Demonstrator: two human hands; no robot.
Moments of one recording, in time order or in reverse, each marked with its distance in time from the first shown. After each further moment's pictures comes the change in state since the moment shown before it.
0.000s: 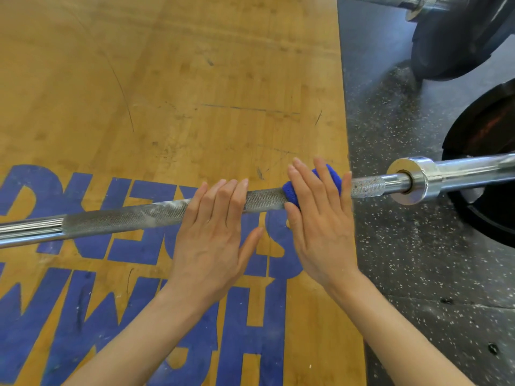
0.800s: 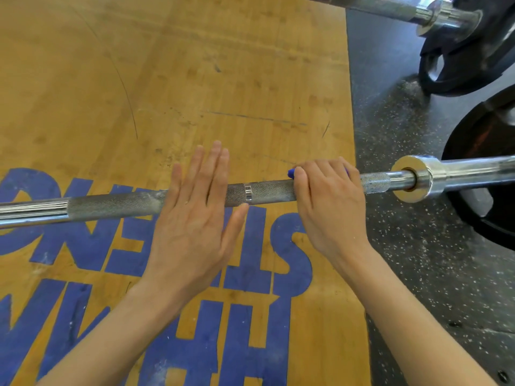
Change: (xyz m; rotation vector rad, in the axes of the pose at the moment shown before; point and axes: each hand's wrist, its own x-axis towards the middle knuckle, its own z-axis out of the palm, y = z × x) left_hand 0.028 -0.034 -0.007 -0.113 0.078 -0.077; right_hand 0.061 -0.001 0.009 -0.085 -0.049 0.156
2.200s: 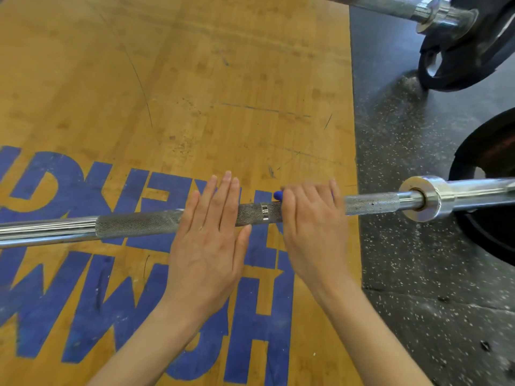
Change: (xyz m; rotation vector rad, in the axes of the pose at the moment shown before) left_hand -0.061 0.018 -0.013 0.018 -0.053 -0.028; right_hand -0.059 -0.042 -0.028 0.054 -0.129 0.088
